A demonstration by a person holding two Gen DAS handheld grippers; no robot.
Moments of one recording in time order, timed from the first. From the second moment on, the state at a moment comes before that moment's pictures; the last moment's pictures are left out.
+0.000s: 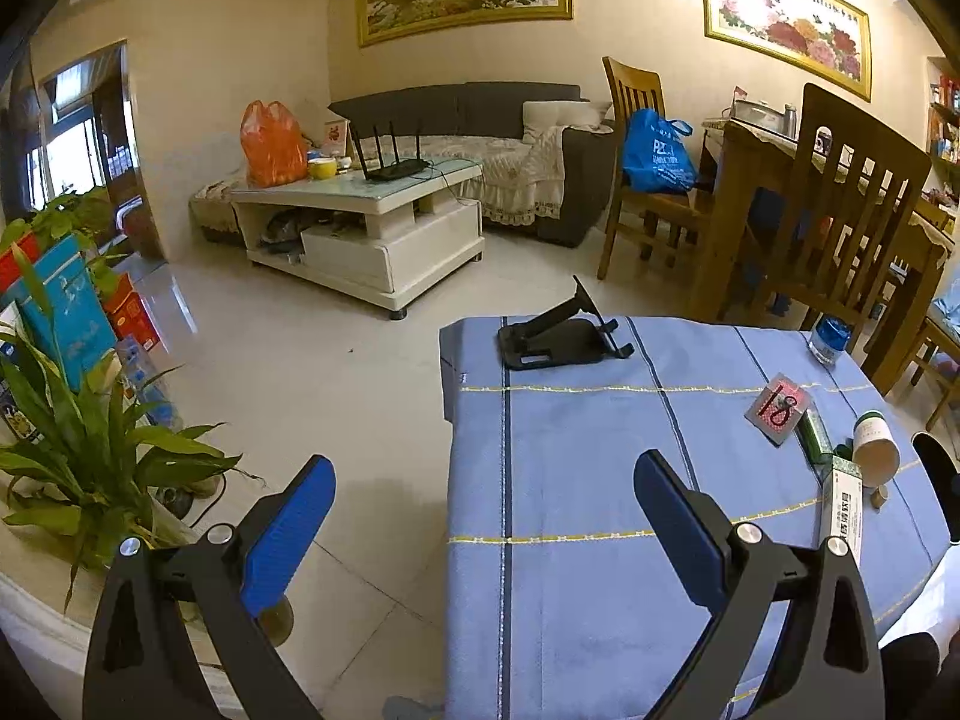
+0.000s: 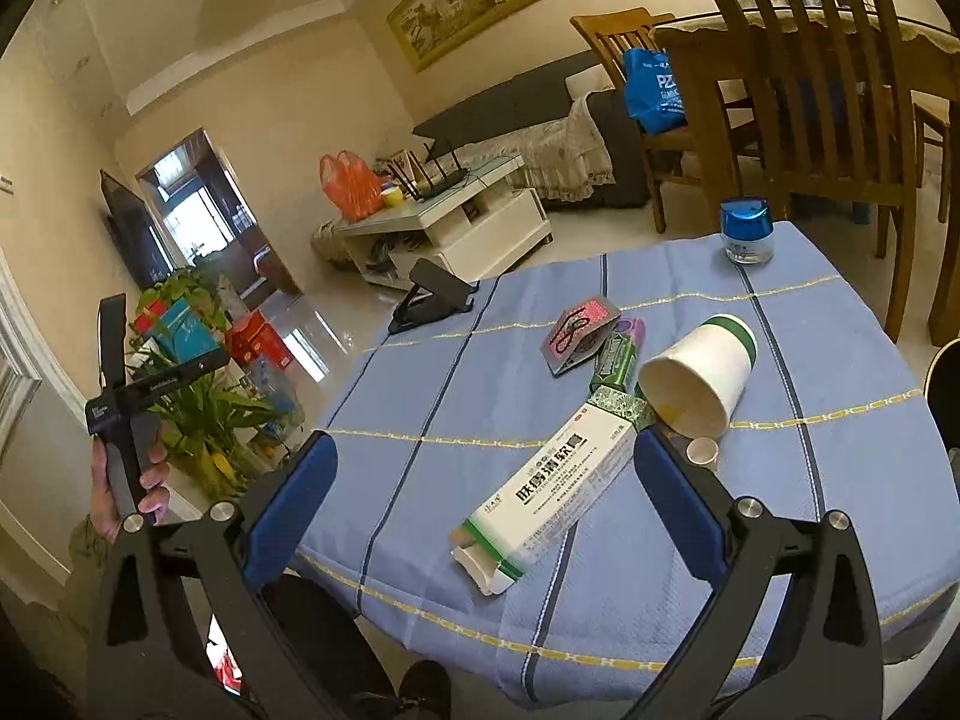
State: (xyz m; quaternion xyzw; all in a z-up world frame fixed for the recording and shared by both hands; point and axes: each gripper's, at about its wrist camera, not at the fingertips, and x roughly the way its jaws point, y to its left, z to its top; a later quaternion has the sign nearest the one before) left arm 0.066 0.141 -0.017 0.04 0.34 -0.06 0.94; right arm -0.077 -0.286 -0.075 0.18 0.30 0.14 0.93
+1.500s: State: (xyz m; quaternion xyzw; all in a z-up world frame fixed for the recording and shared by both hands) left arm 0.079 0.084 -0.016 0.07 0.35 -0.11 0.93; right arm -0.071 -0.294 -0.100 0.13 0.35 0.10 0.92
